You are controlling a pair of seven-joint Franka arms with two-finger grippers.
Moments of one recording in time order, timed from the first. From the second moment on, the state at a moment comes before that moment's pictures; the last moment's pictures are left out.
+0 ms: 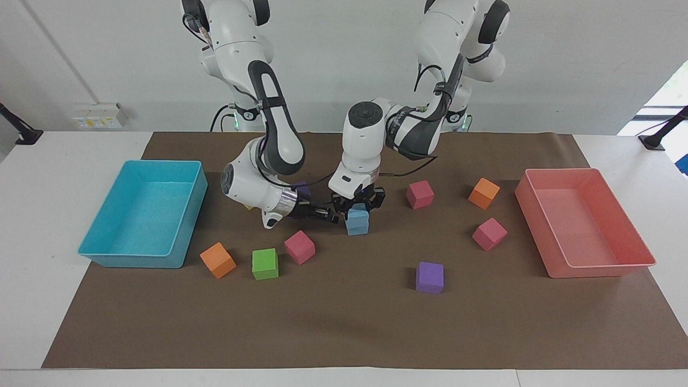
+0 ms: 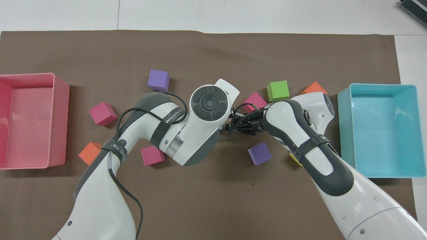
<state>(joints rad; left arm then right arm) -0.65 0.45 -0.06 -1.56 0.06 2.10 -0.82 0.37 0.40 -0.07 -1.96 1.09 2.19 0.00</state>
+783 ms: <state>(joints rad) -0.65 0.44 -0.06 -1.59 0.06 2.09 -0.82 0.37 0.40 -0.07 -1.96 1.09 2.19 0.00</state>
